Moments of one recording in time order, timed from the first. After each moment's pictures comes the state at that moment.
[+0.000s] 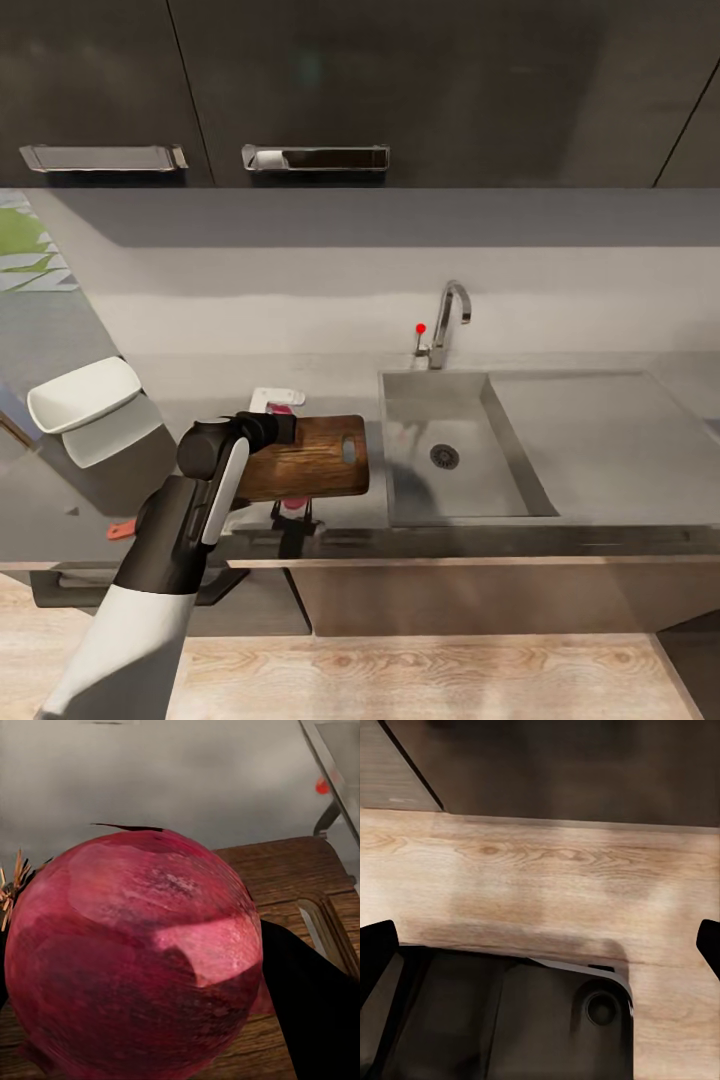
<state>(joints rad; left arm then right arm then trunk) -0.72 -0.07 -0.14 -1.48 0.08 1.01 0.05 0.30 0.01 0.12 -0.65 0.02 -0.67 0.01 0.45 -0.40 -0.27</state>
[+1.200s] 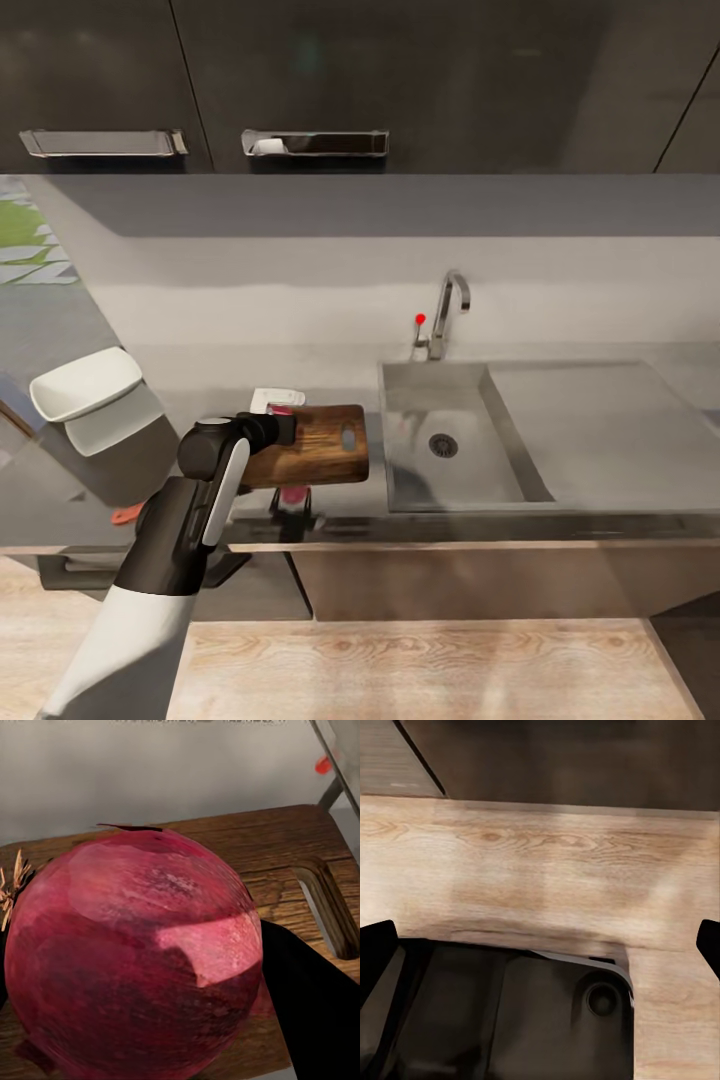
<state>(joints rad) -0.72 -0.08 -0.14 -1.49 0.07 1.01 0.05 0.30 0.01 0.12 -0.65 0.02 -0.68 0.01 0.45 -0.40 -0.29</state>
